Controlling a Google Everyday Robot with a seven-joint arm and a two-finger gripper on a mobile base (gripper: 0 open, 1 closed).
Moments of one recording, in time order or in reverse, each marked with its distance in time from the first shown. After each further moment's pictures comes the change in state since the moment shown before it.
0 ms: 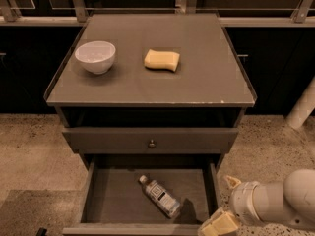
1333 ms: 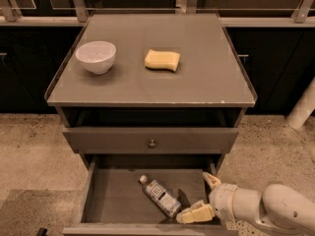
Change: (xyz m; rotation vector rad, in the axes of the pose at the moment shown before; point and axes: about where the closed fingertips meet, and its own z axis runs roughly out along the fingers) arm -0.013 -0.021 0.091 -0.058 -0.319 0.075
